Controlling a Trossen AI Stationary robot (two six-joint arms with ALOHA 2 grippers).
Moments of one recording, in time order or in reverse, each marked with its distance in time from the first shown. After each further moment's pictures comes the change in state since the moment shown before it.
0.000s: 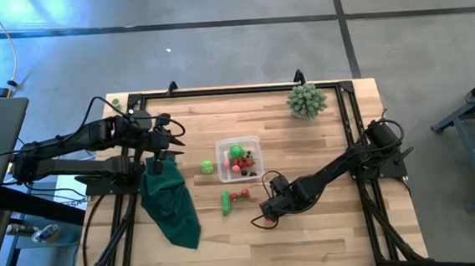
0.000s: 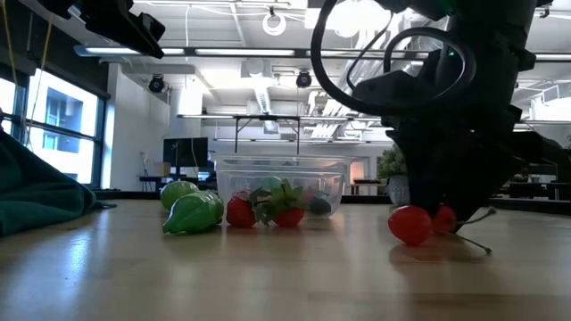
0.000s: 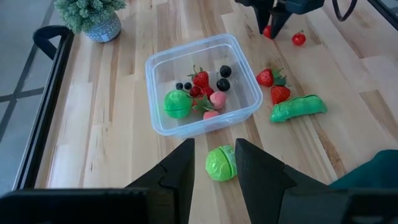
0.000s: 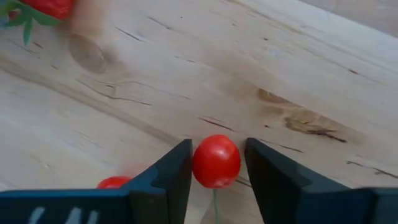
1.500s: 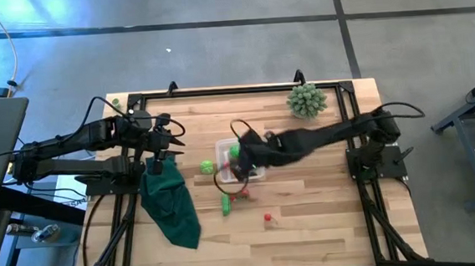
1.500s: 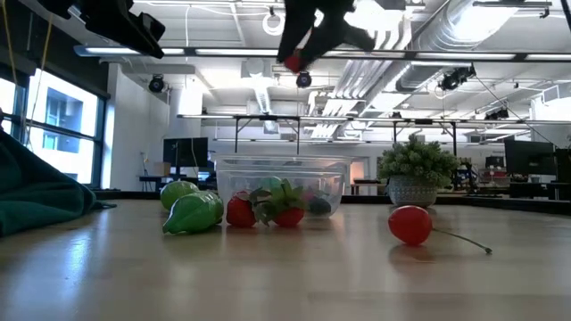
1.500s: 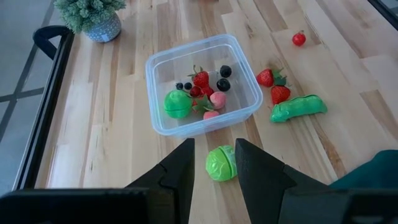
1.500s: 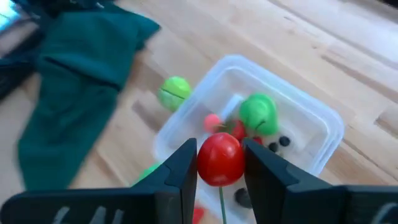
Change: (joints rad) left arm 0.000 0.000 0.000 0.000 0.000 0.000; right arm -0.278 -0.074 0.523 -0.237 0.244 -0.713
